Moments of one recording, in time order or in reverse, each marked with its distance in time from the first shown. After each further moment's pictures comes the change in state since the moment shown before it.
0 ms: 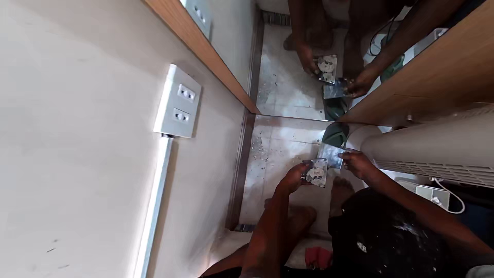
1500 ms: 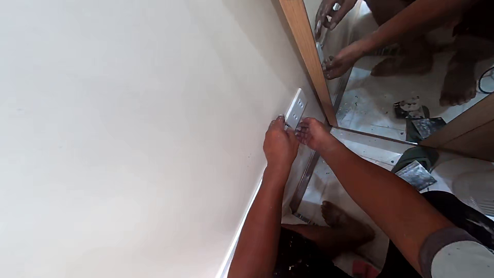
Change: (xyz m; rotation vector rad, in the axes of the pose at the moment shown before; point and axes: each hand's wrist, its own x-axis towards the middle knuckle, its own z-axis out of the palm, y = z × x) left_hand -0.309 0.176 -0.001 1.124 1.300 0.630; right_hand -0.153 -0.160 0.354 0.328 -0.653 0.071
